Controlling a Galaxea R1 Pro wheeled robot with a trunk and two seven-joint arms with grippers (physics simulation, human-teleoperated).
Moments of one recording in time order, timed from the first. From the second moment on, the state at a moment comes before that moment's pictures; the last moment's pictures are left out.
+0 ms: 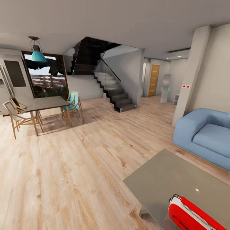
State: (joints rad) left arm 0.03 -0.01 0.00 -0.08 0.02 -0.02 0.01; right arm -0.01 -0.01 0.00 0.00 0.01 -0.12 -0.01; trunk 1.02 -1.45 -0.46
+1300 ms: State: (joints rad) left arm 0.03 -0.01 0.00 -0.08 0.02 -0.02 0.01; right arm -0.01 -0.01 0.00 0.00 0.01 -0.12 -0.01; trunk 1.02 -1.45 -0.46
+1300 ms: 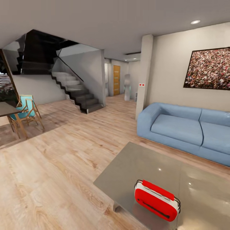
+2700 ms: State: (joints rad) left arm 0.03 0.00 -0.01 -0.08 0.02 -0.01 0.01; right arm -0.01 -0.01 0.01 0.00 0.01 -0.12 -0.01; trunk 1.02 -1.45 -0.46
